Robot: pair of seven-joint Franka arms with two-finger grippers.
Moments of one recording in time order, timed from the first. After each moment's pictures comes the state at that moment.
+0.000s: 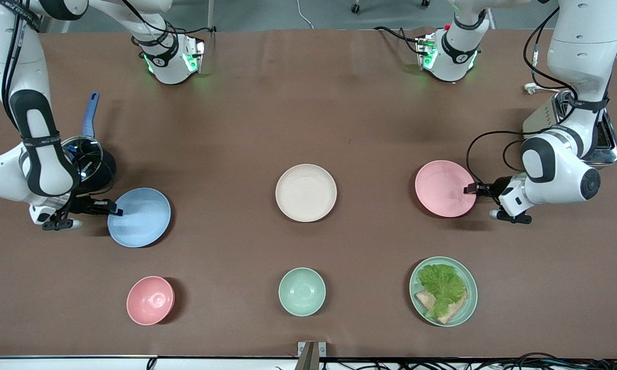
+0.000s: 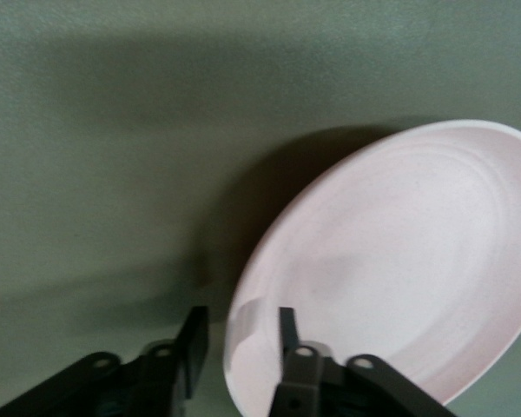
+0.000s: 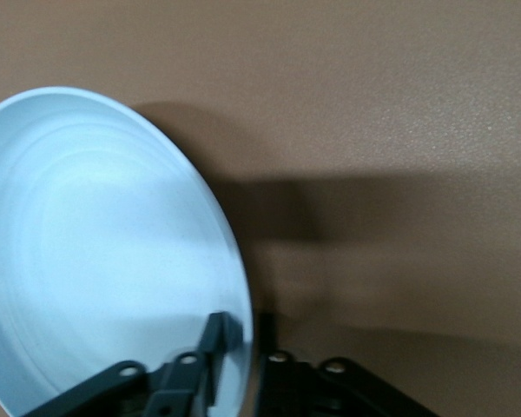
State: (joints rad) left arm -0.02 0.50 0.12 -2.01 -0.41 2.18 0.51; right arm -0.09 0.58 -0.22 -1.95 0.66 2.32 -0.78
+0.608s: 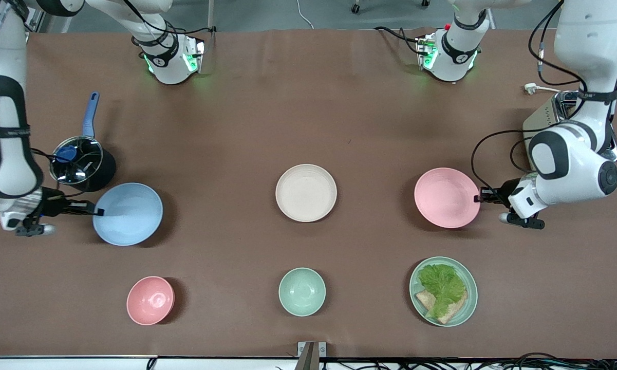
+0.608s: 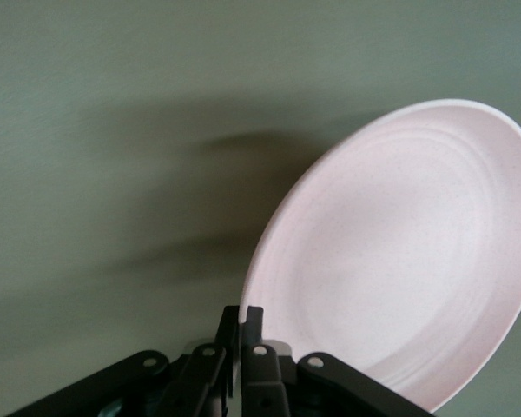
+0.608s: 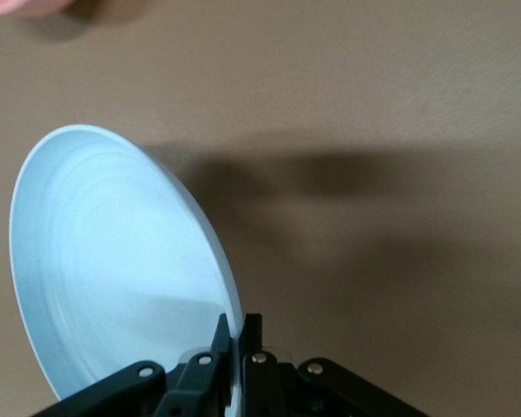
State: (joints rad) left arm -0.03 0.37 0.05 -1.98 -0.42 2.15 0.44; right arm -0.09 0.53 -0.29 -1.71 0.52 1.95 -0.57
